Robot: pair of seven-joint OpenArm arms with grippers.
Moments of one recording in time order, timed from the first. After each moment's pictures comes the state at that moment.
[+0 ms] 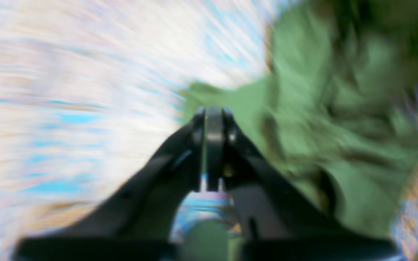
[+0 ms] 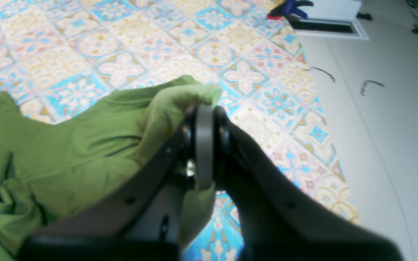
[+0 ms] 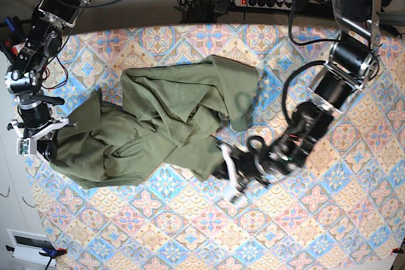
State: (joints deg) left arm -36.8 -18.9 46.6 73.0 -48.4 -13.9 38.8; right arm 0.5 16.1 31.2 101.8 19.0 27.8 -38.4
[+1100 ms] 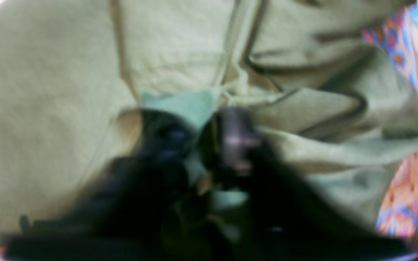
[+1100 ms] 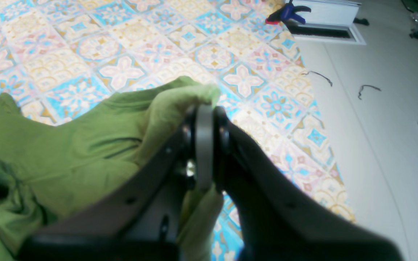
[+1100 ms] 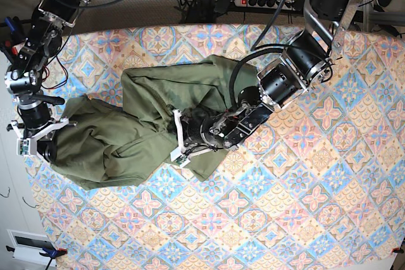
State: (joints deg) left arm -36.8 -3.5 58.1 52.1 -48.3 -13.4 33.4; right arm 0.5 16.1 31.2 102.5 19.0 27.8 -38.5
